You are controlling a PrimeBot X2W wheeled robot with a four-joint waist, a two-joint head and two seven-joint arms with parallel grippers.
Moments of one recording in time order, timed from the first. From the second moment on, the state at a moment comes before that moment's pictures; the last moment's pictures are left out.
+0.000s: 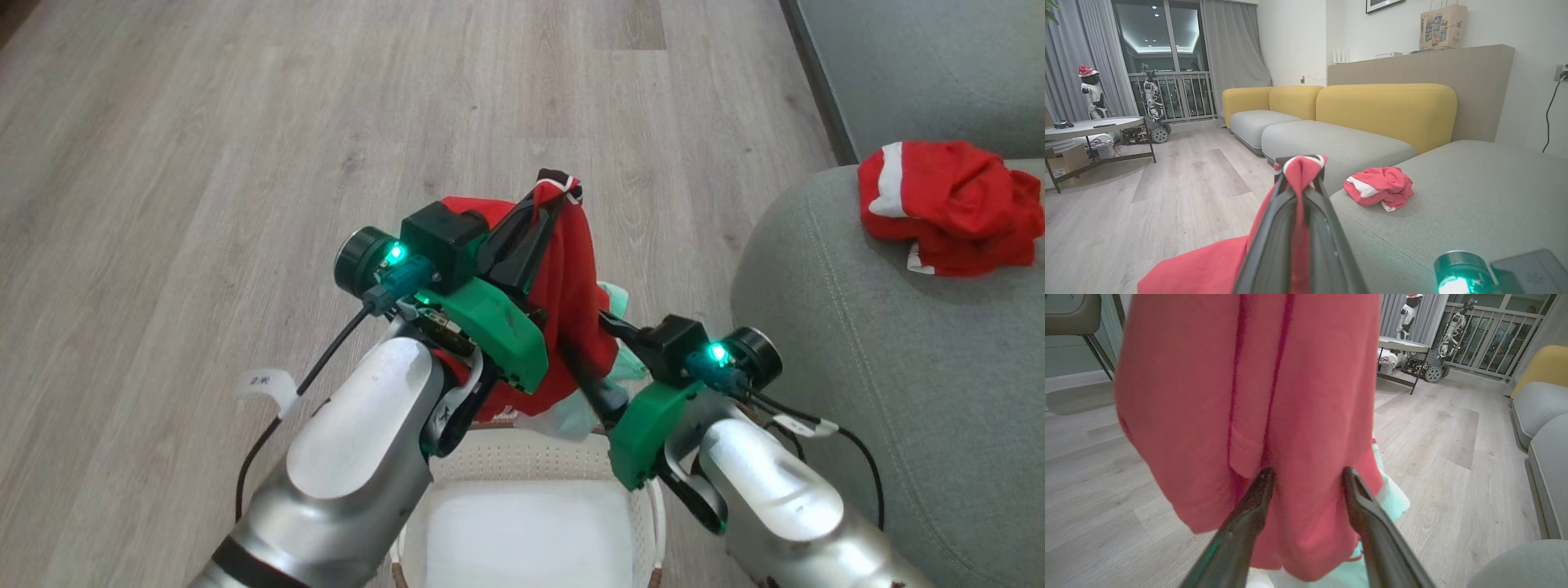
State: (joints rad) left arm -0.59 0.04 -0.67 0.37 -0.41 0.00 -0.12; right arm -0.49 -0.06 0.63 0.67 0.29 0.12 -0.22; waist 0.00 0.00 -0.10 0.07
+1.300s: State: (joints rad) left arm -0.47 0.05 -0.74 0.43 -0.48 0.02 -0.19; right arm -0.54 -0.19 0.25 0.56 0.22 0.12 -0.25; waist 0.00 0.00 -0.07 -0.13
